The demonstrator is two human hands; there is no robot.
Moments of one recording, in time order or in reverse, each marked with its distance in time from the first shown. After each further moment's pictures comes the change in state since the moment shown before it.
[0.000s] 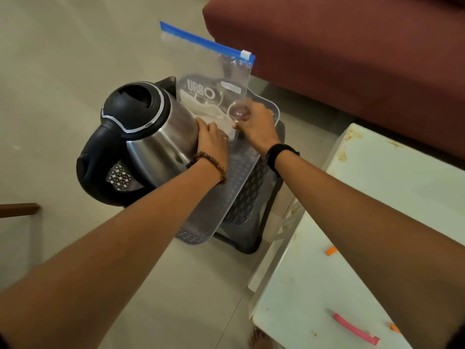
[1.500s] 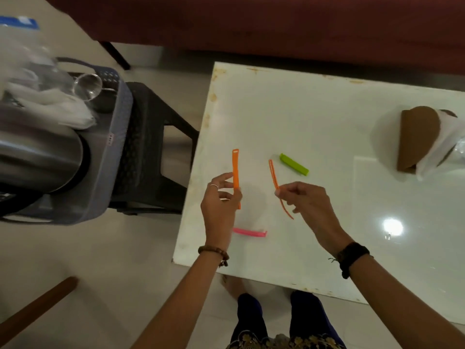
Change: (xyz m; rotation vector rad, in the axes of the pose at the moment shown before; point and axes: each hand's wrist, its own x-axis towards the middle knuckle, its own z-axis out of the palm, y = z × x) left_hand -0.180 0.247 -0.088 -2.146 0.047 -0.176; right_hand -0.337 0.149 -0.212 0.355 0.298 0.680
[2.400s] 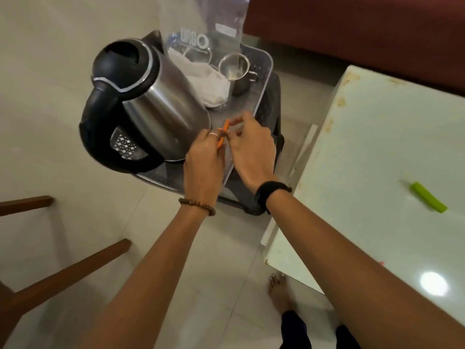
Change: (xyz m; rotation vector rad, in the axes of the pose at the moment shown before) left_hand 0.112 0.014 -0.239 0.695 0.255 0.388; right_hand 0.002 -0.130 0.330 -0.426 -0.011 -0.588
